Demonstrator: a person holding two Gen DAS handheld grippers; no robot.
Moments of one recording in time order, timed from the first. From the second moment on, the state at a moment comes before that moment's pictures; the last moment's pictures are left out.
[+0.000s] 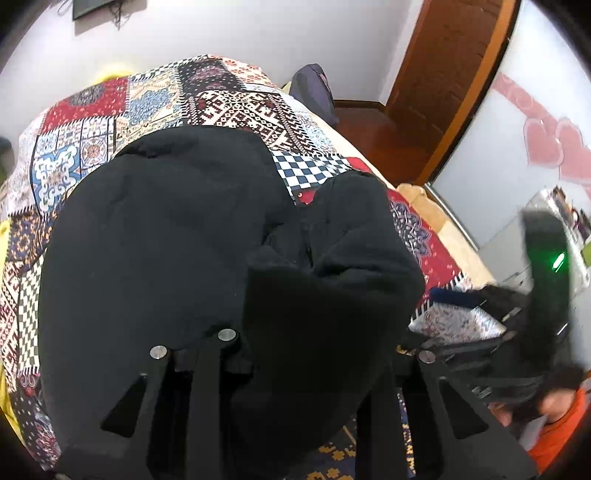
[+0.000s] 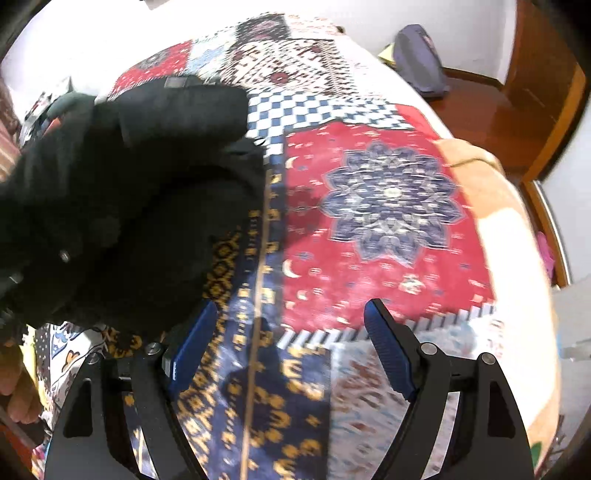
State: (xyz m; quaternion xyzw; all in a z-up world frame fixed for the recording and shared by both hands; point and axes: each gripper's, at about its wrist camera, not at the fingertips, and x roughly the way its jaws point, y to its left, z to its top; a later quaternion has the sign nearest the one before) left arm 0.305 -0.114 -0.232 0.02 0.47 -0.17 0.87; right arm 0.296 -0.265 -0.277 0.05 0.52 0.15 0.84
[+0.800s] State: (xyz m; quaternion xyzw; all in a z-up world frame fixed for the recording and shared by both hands) left arm 0.226 -0.076 -0.168 0.00 0.44 -0.22 0.87; right arm 0.319 -0.231 -0.263 0.07 0.53 0.20 0.82
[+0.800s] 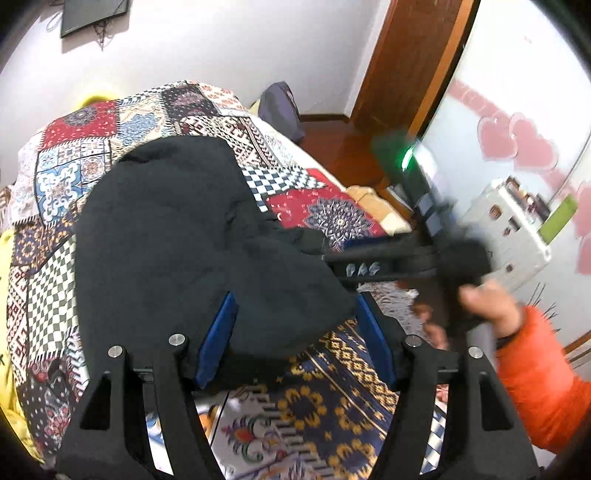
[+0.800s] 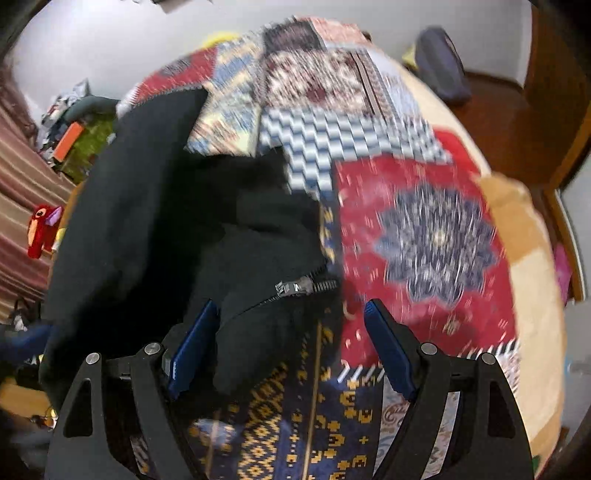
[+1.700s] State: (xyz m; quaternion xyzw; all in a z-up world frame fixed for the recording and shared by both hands) left arm 0.259 0.040 -0.196 -0.02 0.45 -0.07 0.89; right arm 0.291 -0.177 -0.234 0.05 0.49 0.25 0.83
